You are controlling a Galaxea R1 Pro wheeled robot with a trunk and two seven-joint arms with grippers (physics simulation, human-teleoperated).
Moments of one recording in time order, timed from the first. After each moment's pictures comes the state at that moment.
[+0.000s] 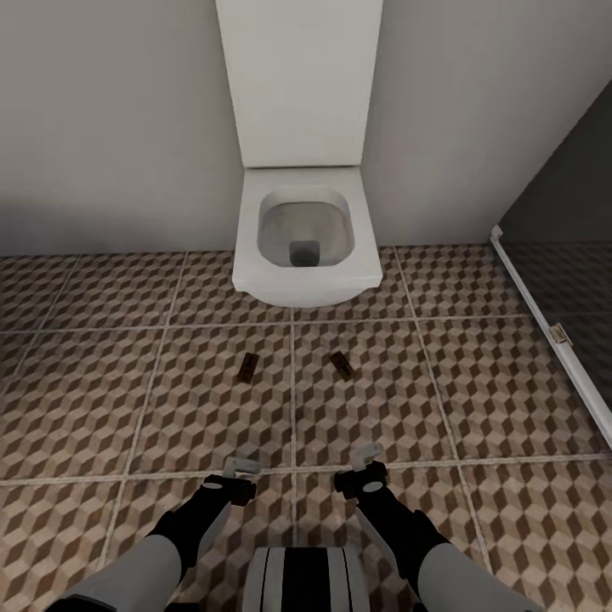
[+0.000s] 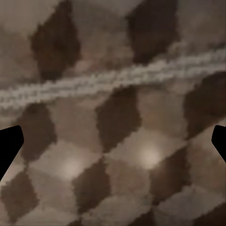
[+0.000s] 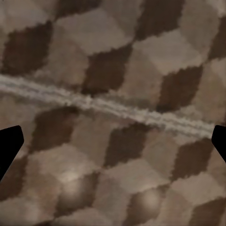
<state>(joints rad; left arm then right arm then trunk) -0.68 -0.08 -0.19 -0.35 0.04 0.23 0.12 -0.64 0.10 0.50 -0.51 -0.17 0.24 -0.26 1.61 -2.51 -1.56</state>
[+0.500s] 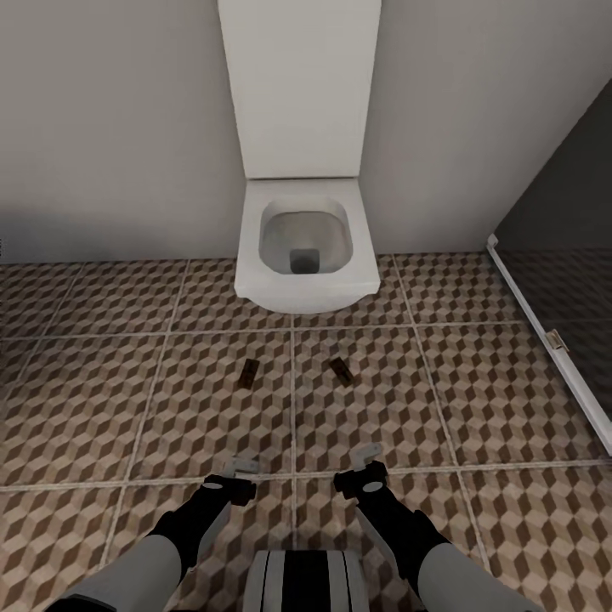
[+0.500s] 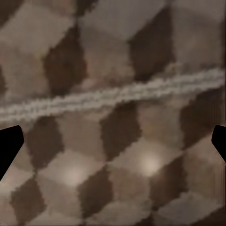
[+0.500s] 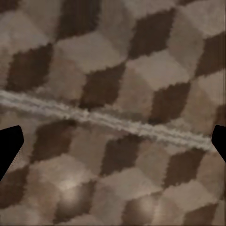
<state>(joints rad) -0.68 -0.08 -0.19 -0.35 0.04 0.23 0.12 -0.64 0.10 0.50 -0.51 -0.17 0.23 -0.26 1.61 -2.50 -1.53</state>
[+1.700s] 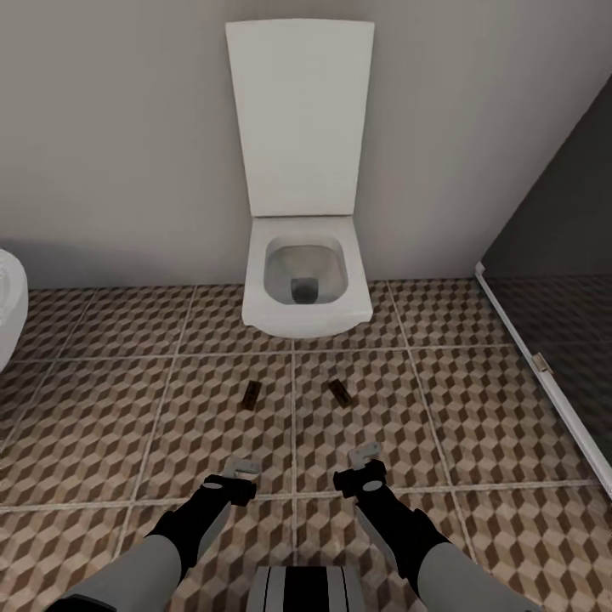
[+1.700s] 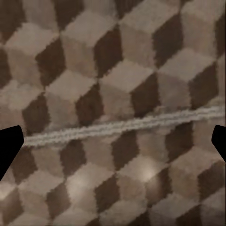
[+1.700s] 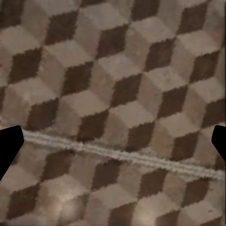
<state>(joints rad) -0.68 -0.08 -0.19 -0.35 0.04 0.23 0.12 -0.64 0.10 0.50 -0.51 -0.17 0.23 -0.26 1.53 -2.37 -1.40</state>
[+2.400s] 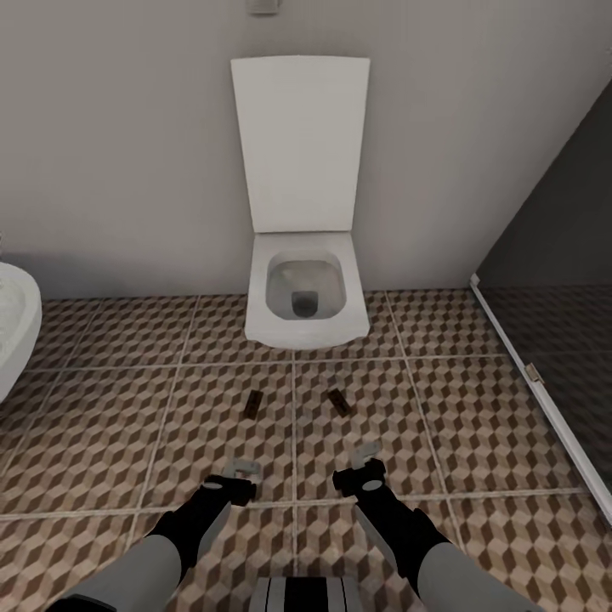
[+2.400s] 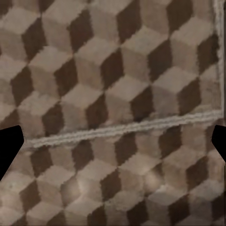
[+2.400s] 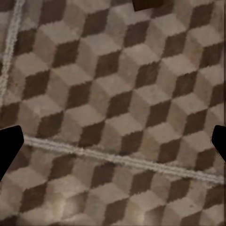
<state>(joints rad) -0.68 -0.08 -0.19 -0.35 0.04 0.23 0.12 -0.64 0.10 0.50 -0.52 -0.17 0.23 -0.26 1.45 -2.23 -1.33</state>
